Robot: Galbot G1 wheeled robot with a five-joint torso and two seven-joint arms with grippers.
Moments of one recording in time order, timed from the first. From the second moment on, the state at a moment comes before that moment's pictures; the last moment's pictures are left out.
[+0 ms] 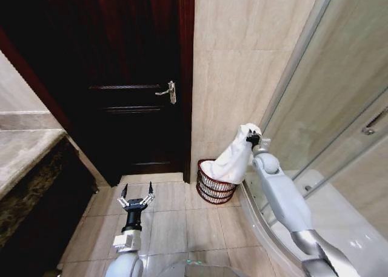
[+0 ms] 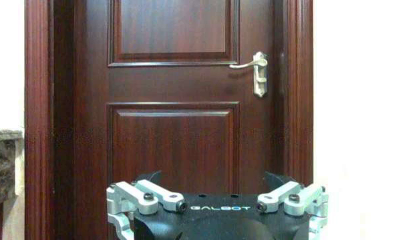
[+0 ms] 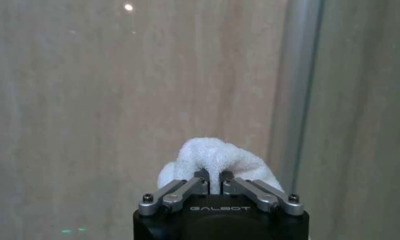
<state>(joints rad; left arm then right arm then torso) 1.78 -1.54 -0.56 -2.05 -0.02 -0.35 -0.13 -0.67 1.16 0.30 1.42 0.41 -0.22 0.25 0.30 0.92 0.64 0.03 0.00</state>
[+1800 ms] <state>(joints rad) 1.78 -1.56 -0.53 -2.06 0.00 -0.32 -0.07 -0.91 1.25 0.35 1.37 0.38 -0.48 0.04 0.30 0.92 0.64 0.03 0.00</state>
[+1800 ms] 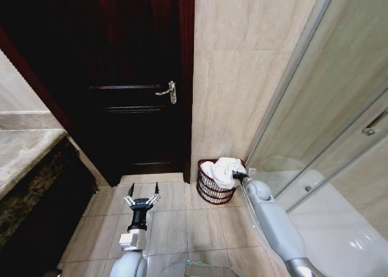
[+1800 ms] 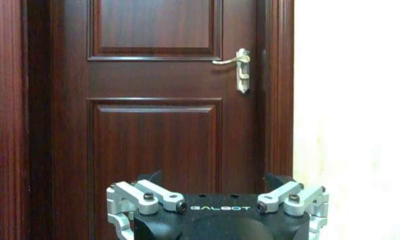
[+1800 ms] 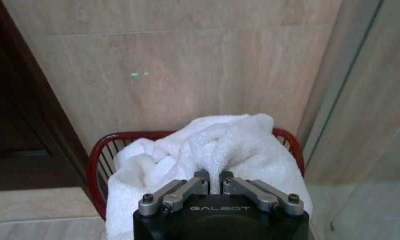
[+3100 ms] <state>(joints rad) 1.75 -1.55 -0.52 -2.00 0.04 -0.34 -0.06 -0.97 1.27 0.38 1.41 0.31 -0.46 0.02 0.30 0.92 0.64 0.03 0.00</state>
